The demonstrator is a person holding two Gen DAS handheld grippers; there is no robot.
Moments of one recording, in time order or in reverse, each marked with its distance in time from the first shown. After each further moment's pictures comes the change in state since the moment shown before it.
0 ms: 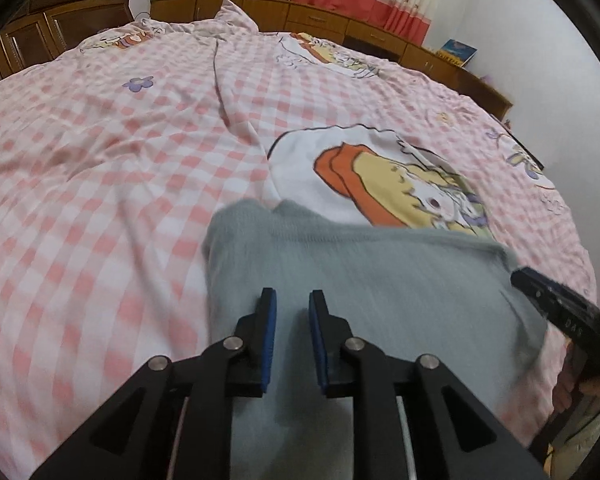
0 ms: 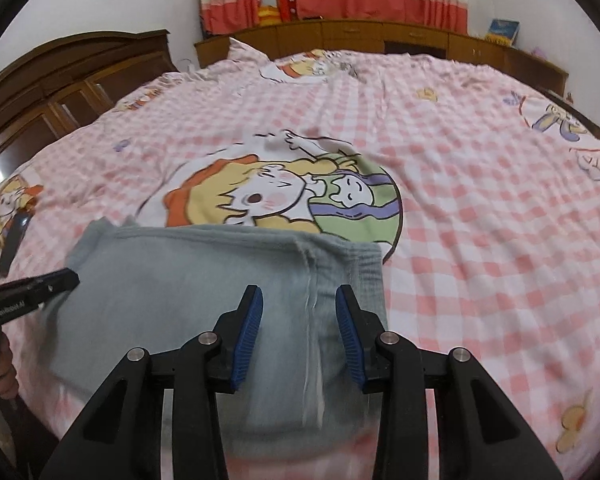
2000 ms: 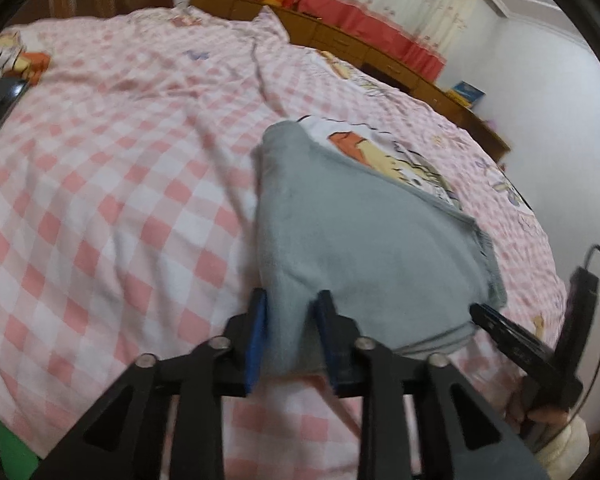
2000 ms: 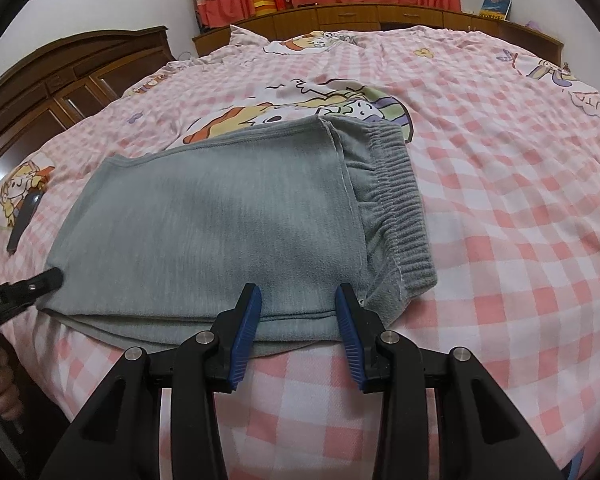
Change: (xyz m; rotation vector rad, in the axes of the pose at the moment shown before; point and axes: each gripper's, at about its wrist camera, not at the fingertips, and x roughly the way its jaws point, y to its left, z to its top) left arm -0.047 0.022 -0.090 -0.190 -0.071 -0.063; right arm 0.000 0.013 -0.074 0.070 0.041 0.037
